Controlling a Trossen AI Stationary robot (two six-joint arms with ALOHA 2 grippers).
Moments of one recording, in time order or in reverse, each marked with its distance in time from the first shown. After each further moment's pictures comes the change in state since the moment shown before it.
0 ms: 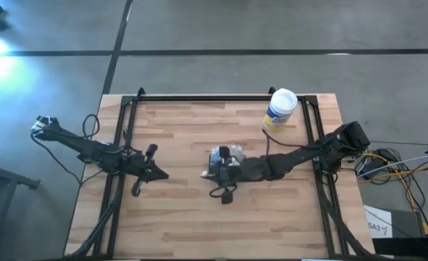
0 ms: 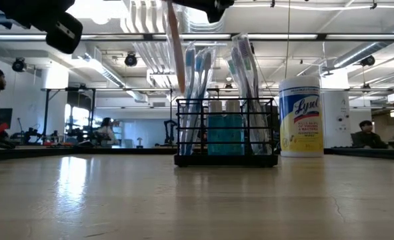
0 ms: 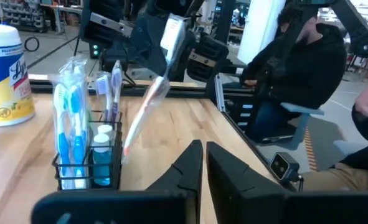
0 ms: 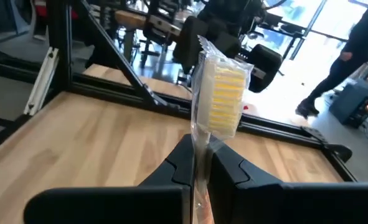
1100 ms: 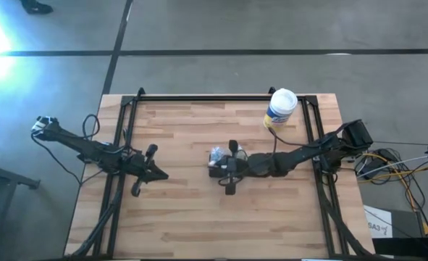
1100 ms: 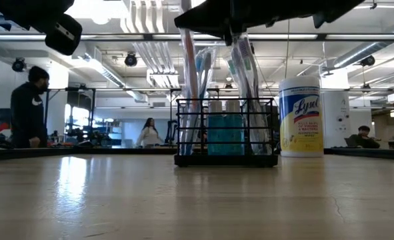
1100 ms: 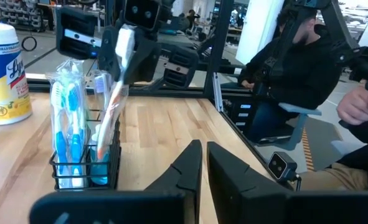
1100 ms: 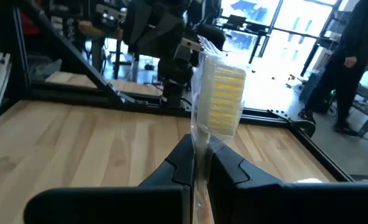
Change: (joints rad) left arm -0.001 -0.008 -0.013 0.009 0.007 -0.006; right arm -0.042 -0.038 -0.193 0.218 0.081 0.051
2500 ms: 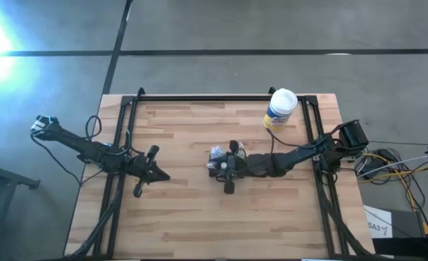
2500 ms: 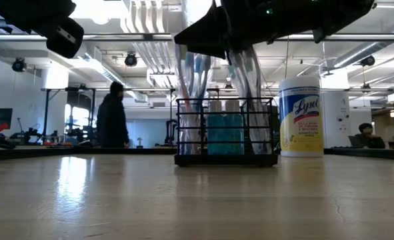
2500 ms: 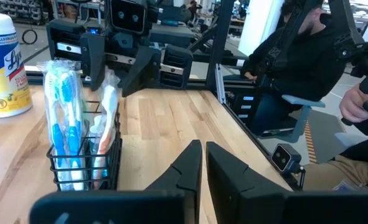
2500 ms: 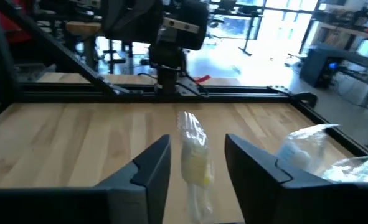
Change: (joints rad) left arm 0.000 0.042 0.000 0.008 -0.002 0.002; right arm -0.021 0.045 -0.046 0.058 0.016 0.126
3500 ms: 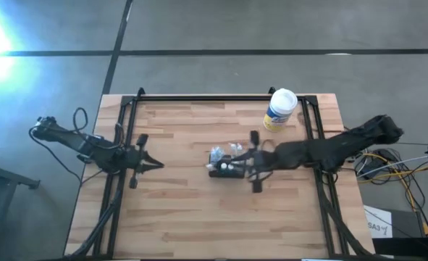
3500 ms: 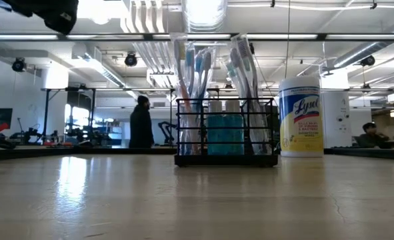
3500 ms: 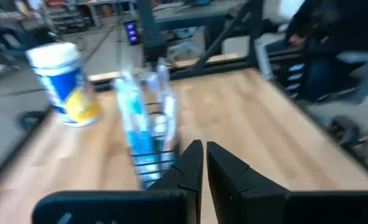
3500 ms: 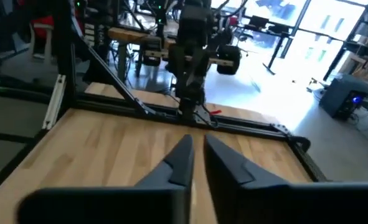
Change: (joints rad) left arm 0.001 -0.075 0.219 -0.422 -0.147 0.188; right arm 0.089 -0.429 0.134 -0.574 -0.051 -0.116
